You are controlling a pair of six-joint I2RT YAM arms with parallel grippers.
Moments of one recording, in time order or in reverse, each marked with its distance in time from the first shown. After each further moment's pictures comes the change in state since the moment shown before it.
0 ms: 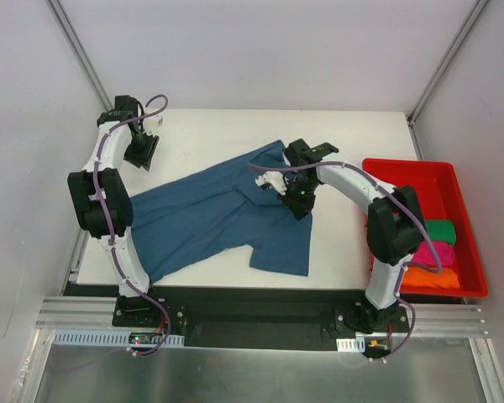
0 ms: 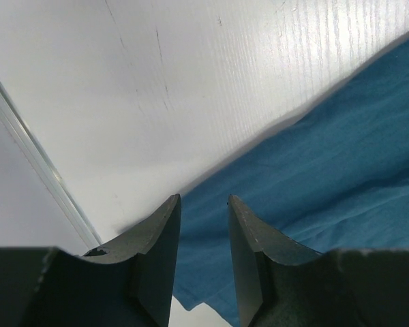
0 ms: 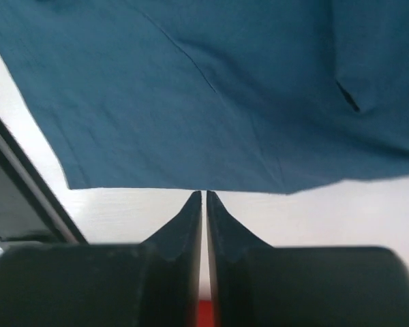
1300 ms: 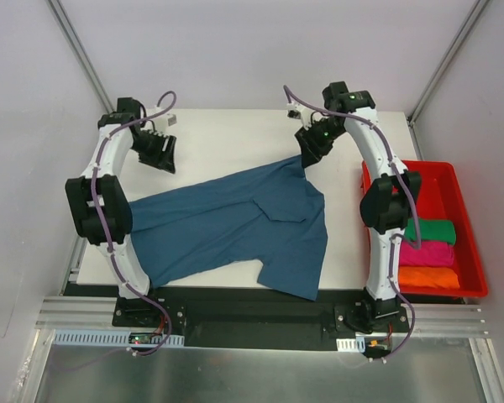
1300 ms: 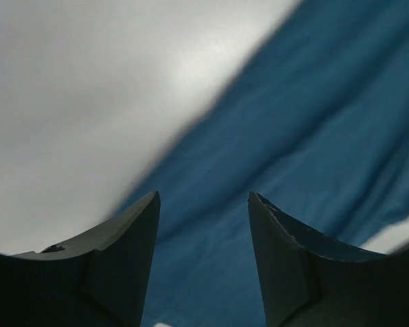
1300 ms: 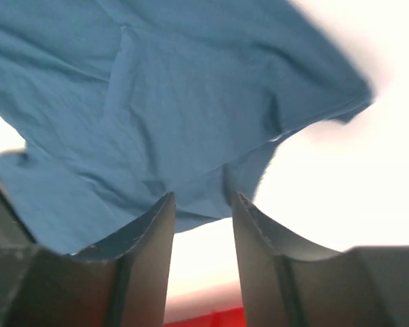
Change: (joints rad) left arm -0.012 -0.040 -0.019 -0.034 0.323 0.002; right arm -0.288 0.322 0.759 -0.252 -0.224 0.028
